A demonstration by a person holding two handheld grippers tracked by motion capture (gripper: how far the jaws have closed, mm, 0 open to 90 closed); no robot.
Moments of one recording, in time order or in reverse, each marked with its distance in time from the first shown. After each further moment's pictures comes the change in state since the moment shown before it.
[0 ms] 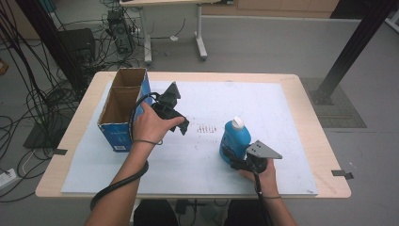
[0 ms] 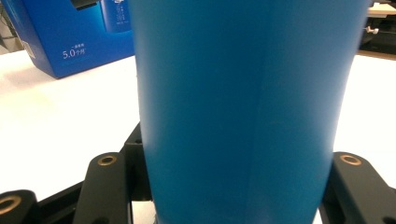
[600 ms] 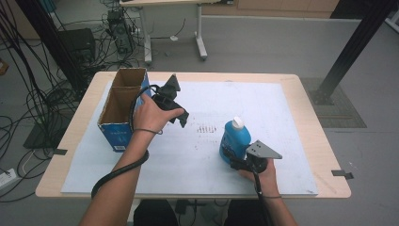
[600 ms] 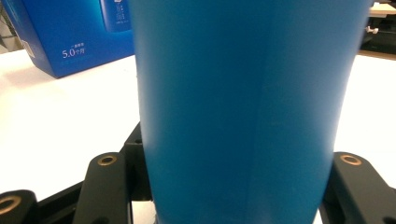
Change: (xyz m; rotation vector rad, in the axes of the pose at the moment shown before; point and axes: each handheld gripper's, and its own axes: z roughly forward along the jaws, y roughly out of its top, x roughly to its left) left arm 0.005 0.021 -0.006 0.015 0.013 0.000; right arm 0.000 0.001 0.000 0.004 -0.001 0.001
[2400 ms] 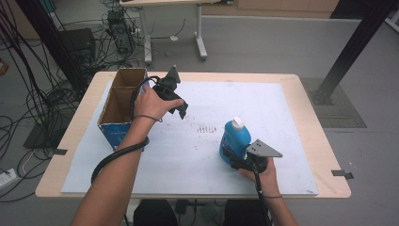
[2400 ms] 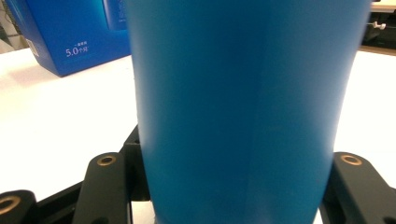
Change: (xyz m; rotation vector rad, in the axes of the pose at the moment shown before) left arm 0.015 0.034 -0.001 0.011 0.007 0.019; right arm -0.004 0.004 0.000 0.014 0.016 0.004
